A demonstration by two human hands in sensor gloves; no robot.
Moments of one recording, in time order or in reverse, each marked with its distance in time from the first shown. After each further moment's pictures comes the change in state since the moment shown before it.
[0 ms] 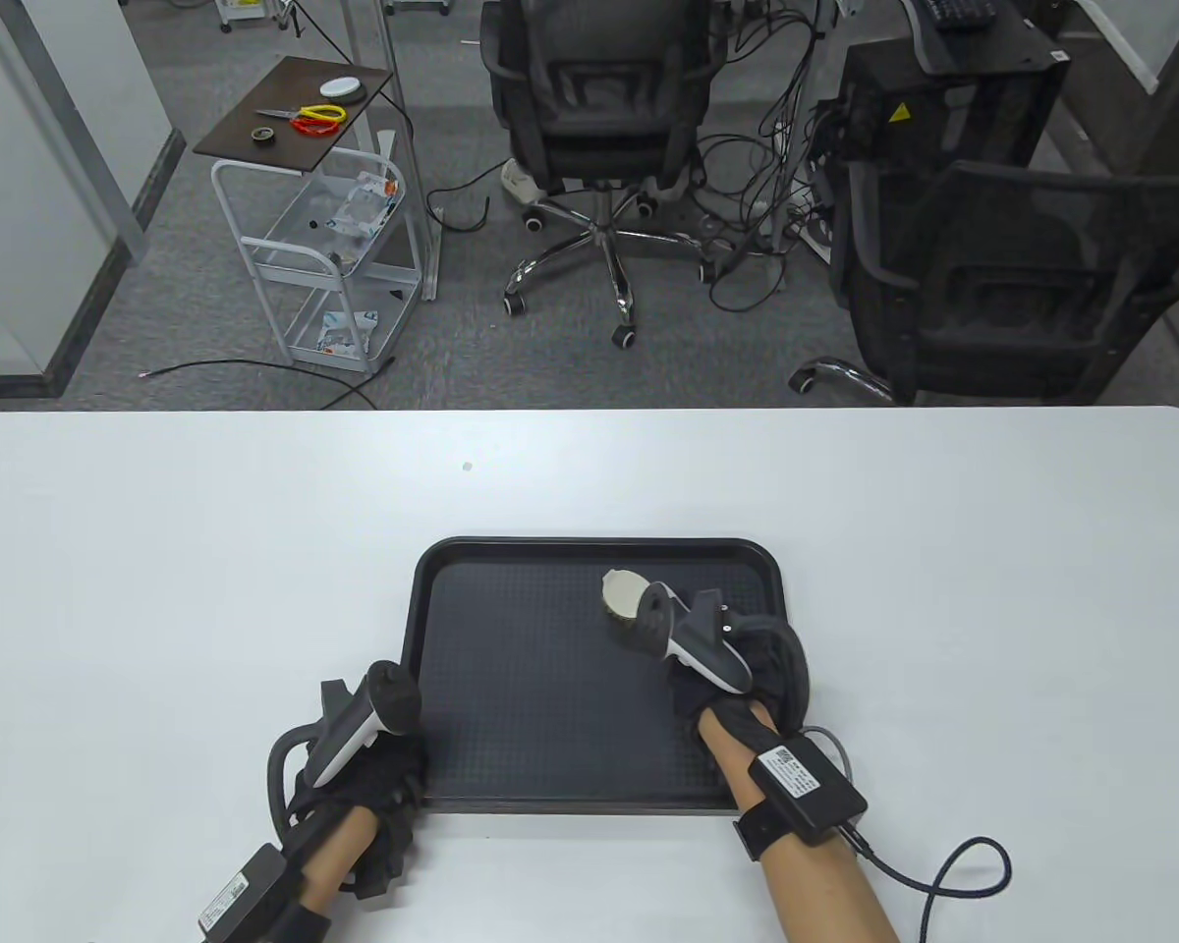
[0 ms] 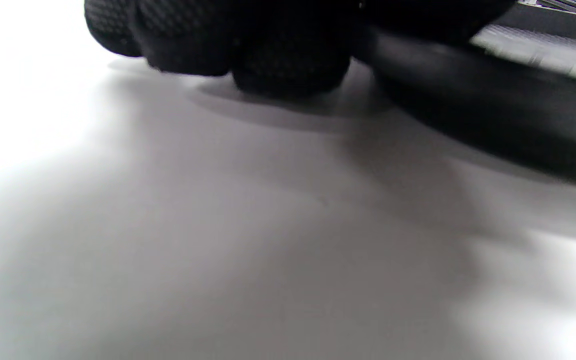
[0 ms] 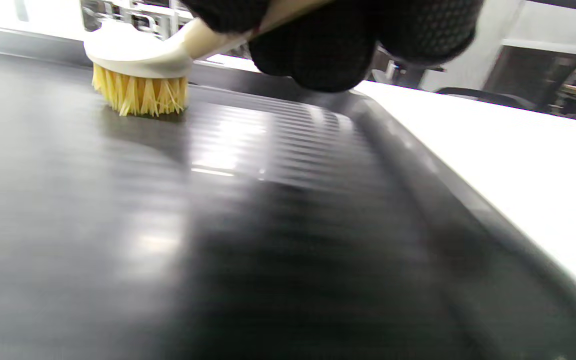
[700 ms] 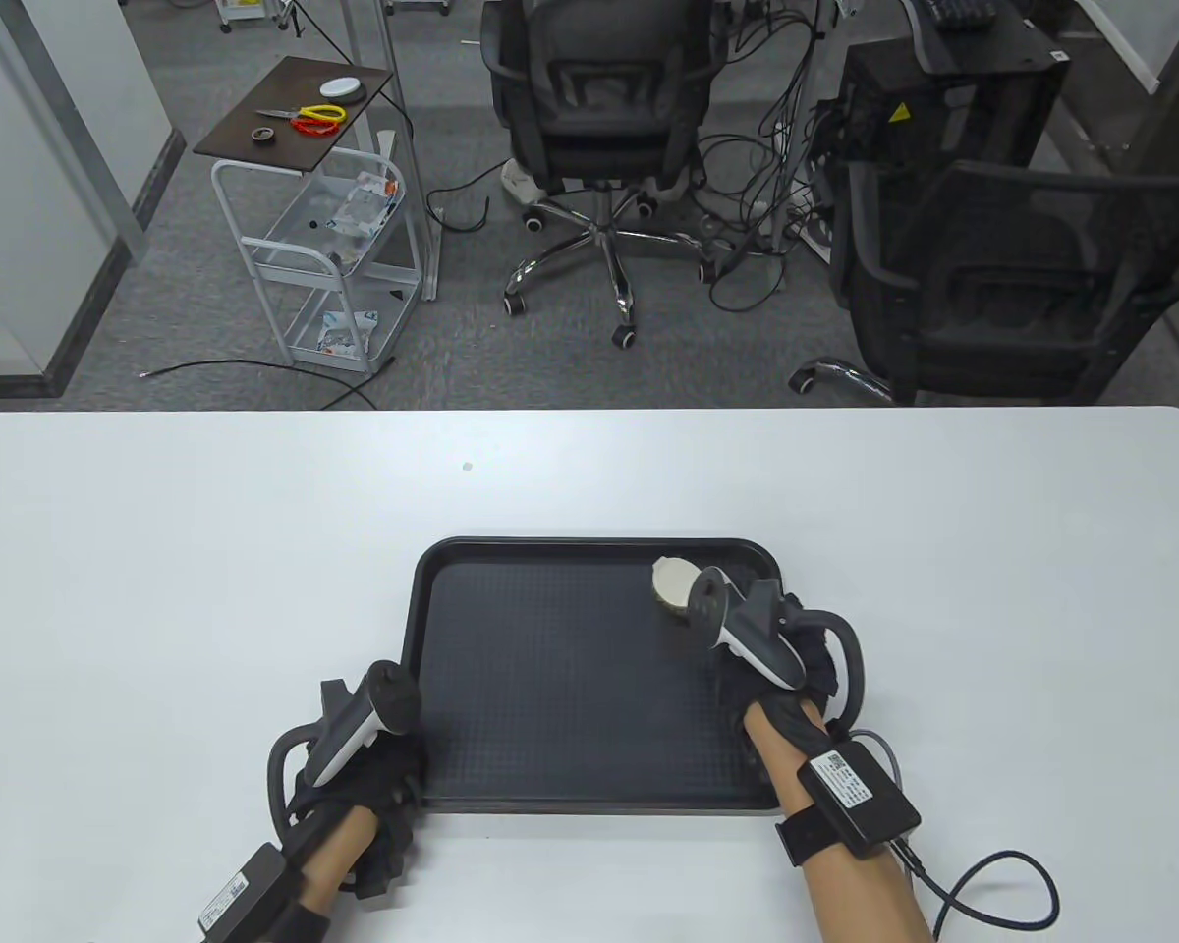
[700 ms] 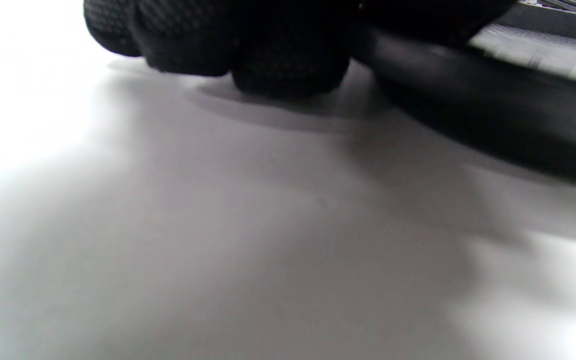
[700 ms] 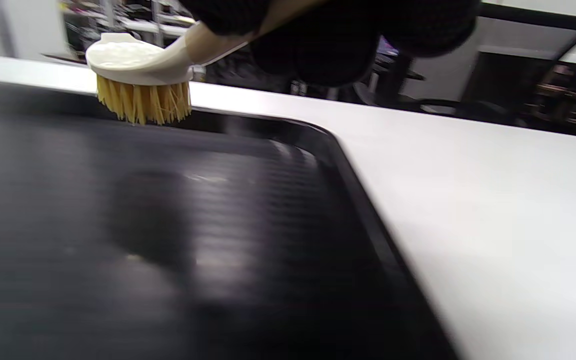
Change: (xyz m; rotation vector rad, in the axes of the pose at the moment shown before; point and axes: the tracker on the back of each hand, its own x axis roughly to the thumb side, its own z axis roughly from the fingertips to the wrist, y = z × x) left_hand 0.000 0.000 -0.001 -0.004 0.000 0.000; right_hand 0.014 -0.034 0.014 -0.056 -0.034 -0.038
